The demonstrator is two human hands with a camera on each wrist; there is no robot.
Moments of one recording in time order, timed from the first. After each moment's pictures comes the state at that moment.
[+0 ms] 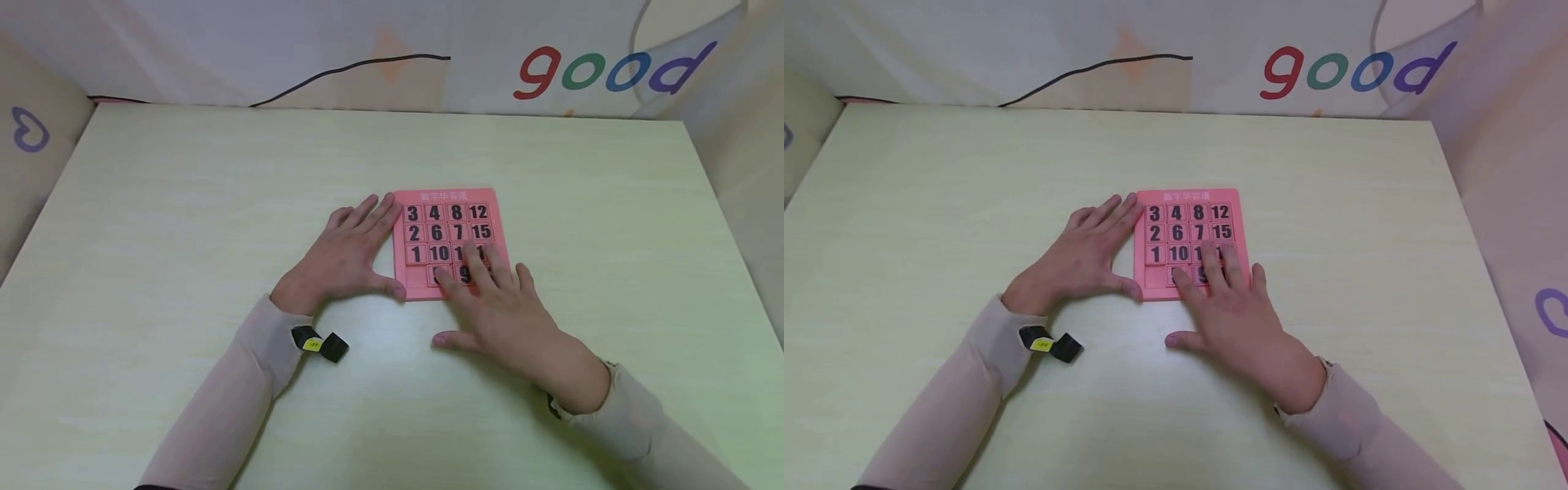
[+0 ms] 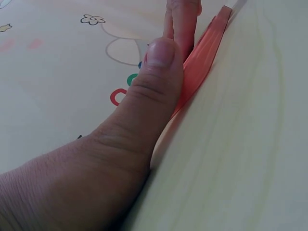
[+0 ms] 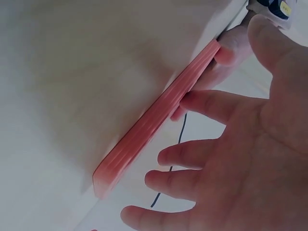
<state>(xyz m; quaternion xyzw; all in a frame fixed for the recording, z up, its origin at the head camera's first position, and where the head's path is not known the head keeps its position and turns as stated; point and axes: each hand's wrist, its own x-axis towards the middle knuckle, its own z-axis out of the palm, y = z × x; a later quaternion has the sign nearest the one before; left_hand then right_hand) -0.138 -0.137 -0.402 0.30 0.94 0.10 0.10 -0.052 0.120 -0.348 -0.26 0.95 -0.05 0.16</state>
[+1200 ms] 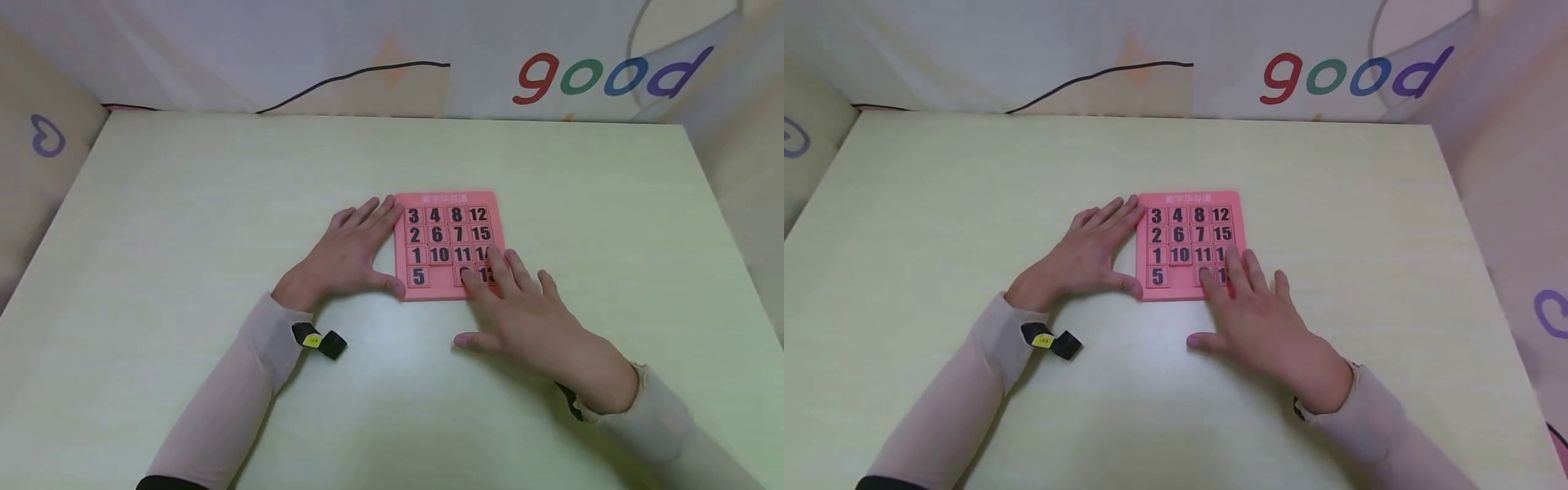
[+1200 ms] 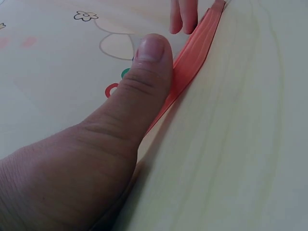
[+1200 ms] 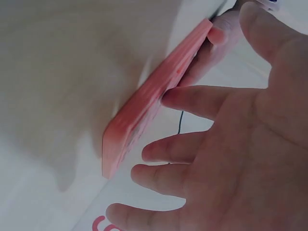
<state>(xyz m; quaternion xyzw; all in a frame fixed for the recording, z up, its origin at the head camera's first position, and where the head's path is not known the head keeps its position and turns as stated) -0.141 -0.136 -0.399 0.29 0.94 0.14 0.12 -0.049 0.141 -0.337 -0.24 0.95 -0.07 0.19</state>
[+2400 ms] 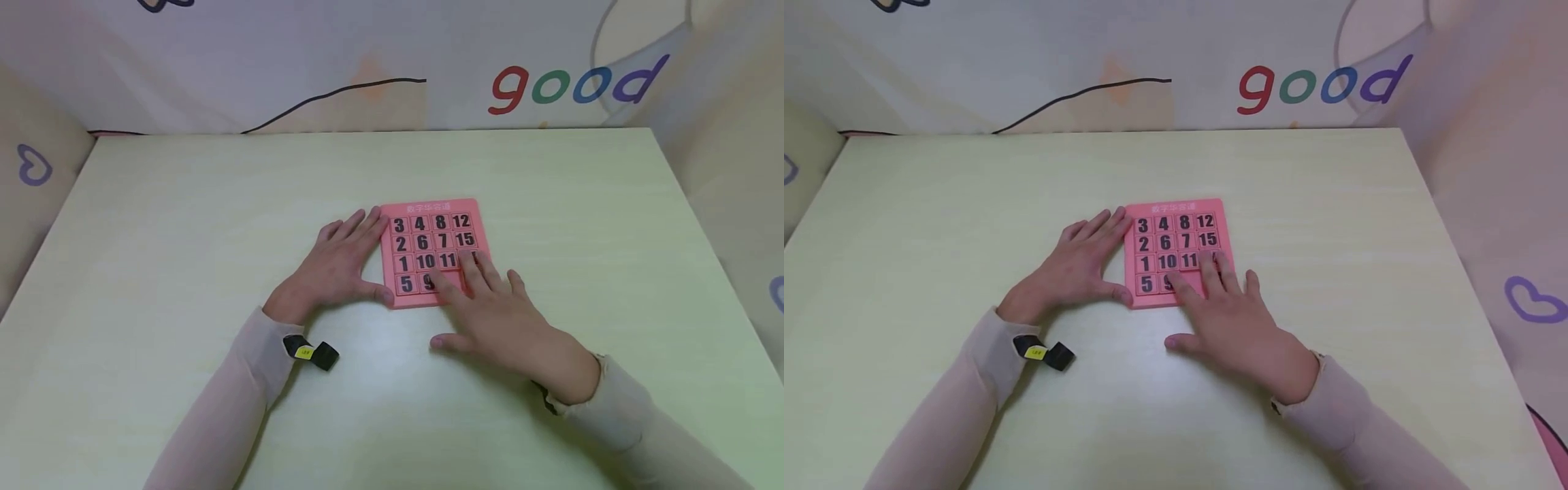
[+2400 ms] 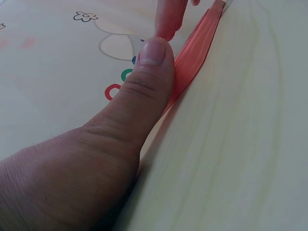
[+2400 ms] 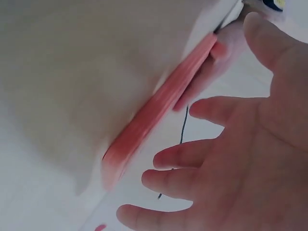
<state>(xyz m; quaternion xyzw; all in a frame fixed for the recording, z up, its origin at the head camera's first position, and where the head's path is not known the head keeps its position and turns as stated) -0.141 -0.134 -0.400 0.29 0.94 0.13 0.12 -0.050 0.129 -0.347 -0.24 0.96 -0.07 0.16</state>
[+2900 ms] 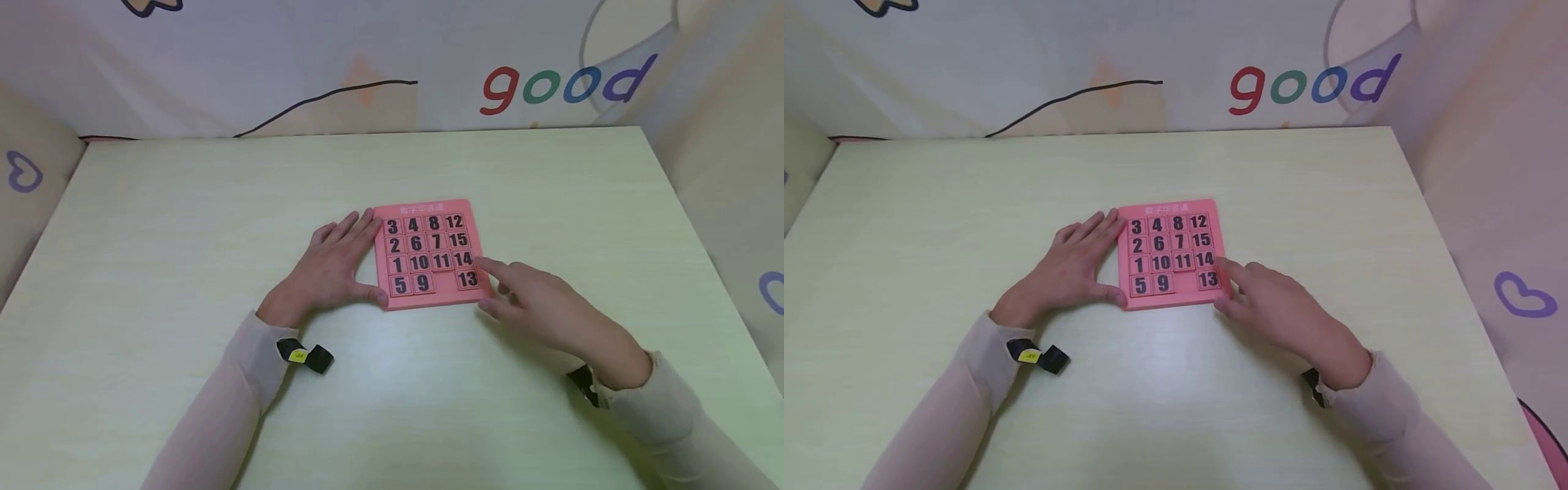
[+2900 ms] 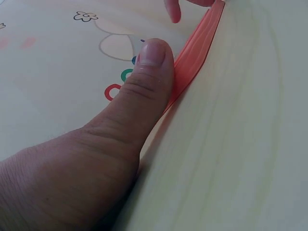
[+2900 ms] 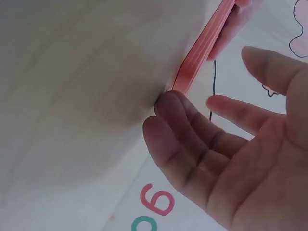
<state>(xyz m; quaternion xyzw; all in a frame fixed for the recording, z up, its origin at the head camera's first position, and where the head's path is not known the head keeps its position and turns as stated) -0.140 -0.134 -0.401 0.28 0.94 0.14 0.12 -0.063 0.185 -0.336 -0.16 0.95 -0.22 0.18</state>
